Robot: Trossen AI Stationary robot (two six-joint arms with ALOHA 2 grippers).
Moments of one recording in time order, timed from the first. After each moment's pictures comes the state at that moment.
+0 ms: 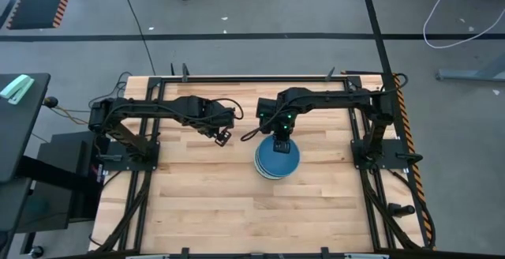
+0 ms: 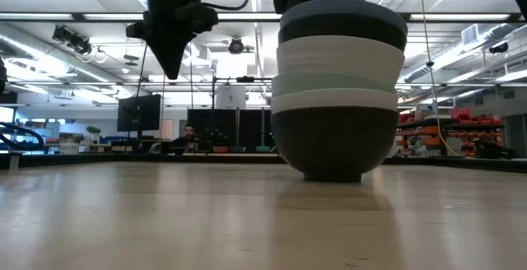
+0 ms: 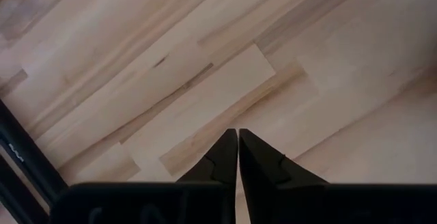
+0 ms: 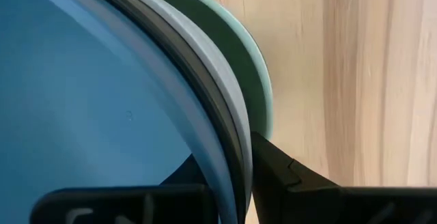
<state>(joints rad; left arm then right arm) 0.08 1.58 1.38 -1.24 -0.27 -0.82 -0.15 1.84 1.59 -1.20 -0.25 0.01</state>
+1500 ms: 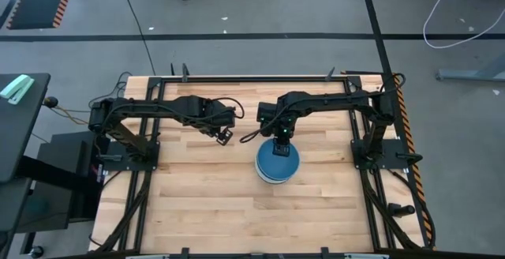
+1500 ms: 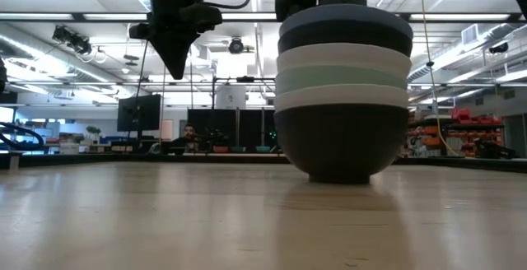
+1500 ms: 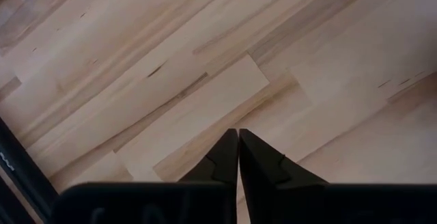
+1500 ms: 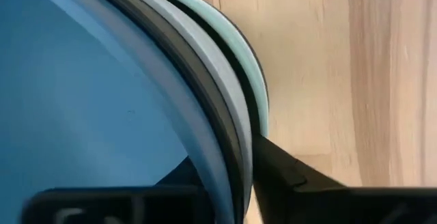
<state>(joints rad) 0.08 1.58 1.37 -1.20 -0.28 -0.82 -0.14 1.84 1.52 -1.15 -0.27 0.08</state>
